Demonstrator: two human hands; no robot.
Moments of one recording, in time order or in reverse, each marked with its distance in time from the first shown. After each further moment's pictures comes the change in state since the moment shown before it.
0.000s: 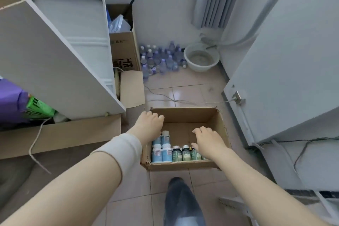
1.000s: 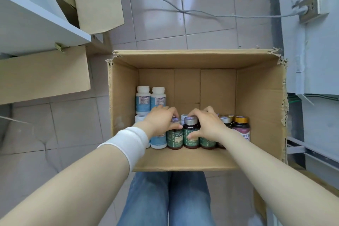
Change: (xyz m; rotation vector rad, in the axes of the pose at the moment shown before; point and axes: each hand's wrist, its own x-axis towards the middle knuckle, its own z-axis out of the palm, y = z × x) left_hand 0.210 0.069 0.260 -0.659 -0.529 0.060; right_hand 0.226 0.078 0.213 0.470 -0.508 -0.038
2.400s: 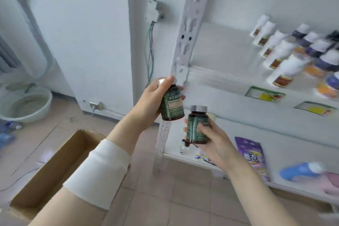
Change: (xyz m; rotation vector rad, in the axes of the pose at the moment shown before) left_hand -0.511 0.399 -0.002 -0.772 -0.442 0.946; right_hand -0.628 -0.105 0.183 1.918 1.546 -0.366
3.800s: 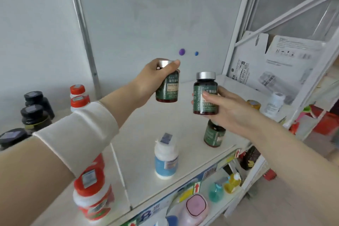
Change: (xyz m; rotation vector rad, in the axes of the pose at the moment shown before) left_hand 0.253 -0.115 0.840 0.409 -0.770 0.197; right_hand -0.205 -0.458 -0.646 -0.113 0.532 -0.501
